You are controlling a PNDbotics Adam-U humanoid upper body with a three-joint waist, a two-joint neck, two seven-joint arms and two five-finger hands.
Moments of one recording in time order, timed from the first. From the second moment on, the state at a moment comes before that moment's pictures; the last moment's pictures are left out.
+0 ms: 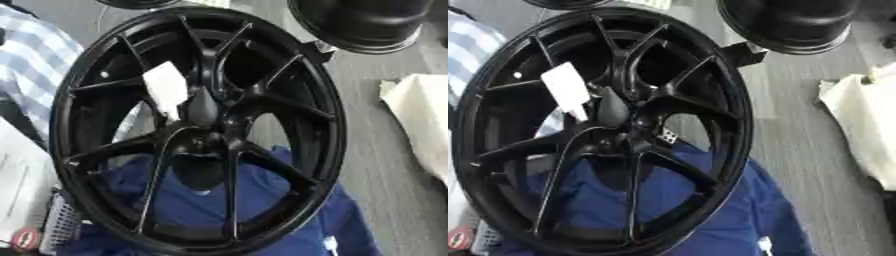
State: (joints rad) left arm -0.23 0.48 0.16 -1.98 0.25 -0.02 0.25; right arm -0.13 -0.87 -0.34 -1.76 -0.17 -0.21 0.28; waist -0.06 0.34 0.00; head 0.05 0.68
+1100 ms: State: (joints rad) left arm -0.25 0.48 0.15 -1.98 0.25 -0.02 0.24; right arm -0.36 -0.81 -0.16 -1.97 -0.40 -0.26 0.11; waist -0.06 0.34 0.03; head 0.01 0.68
